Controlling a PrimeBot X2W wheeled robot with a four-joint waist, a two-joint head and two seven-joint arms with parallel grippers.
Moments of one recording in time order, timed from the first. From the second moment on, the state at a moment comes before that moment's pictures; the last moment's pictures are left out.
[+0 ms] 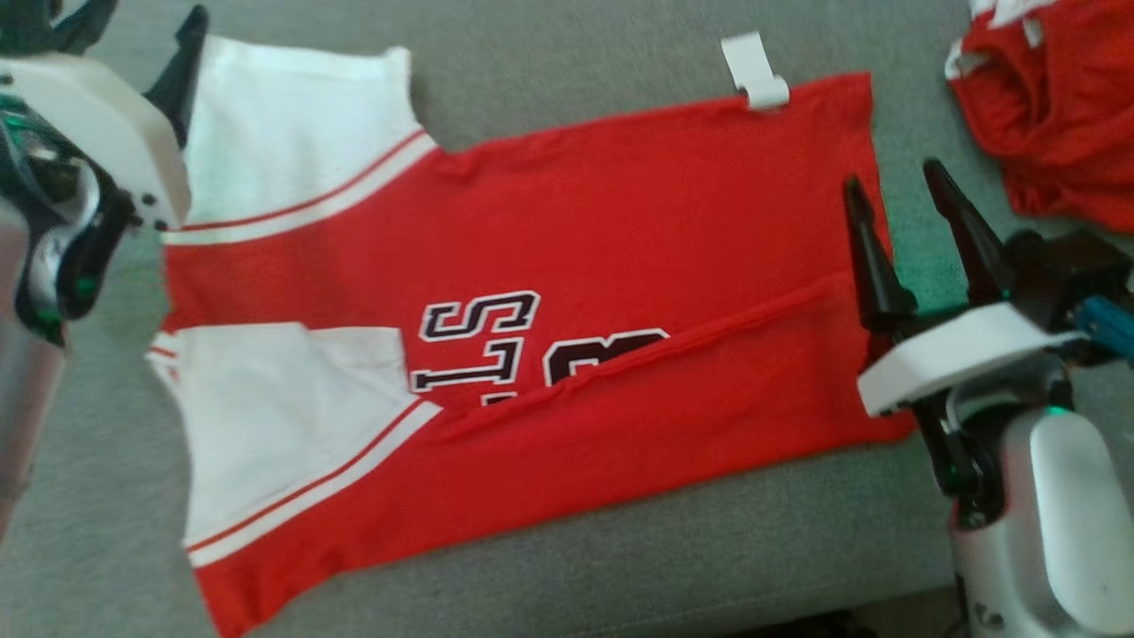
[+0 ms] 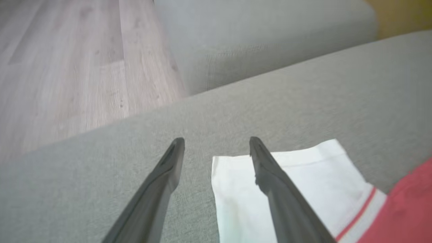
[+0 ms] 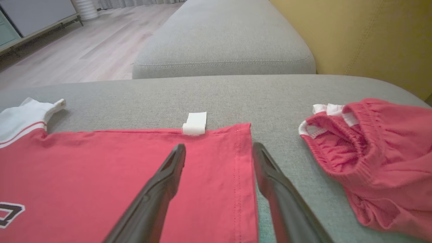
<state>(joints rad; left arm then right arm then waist) -0.81 0.59 -0.46 0.19 -0.62 0.04 0.52 -0.24 -0.04 0.05 -0.08 0.12 0.13 0.20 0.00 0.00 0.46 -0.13</state>
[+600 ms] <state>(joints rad) -0.87 0.61 -0.49 0.28 -0.66 0.01 0.65 -0.31 -0.04 0.09 -0.04 0.13 0.13 0.17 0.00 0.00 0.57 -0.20</state>
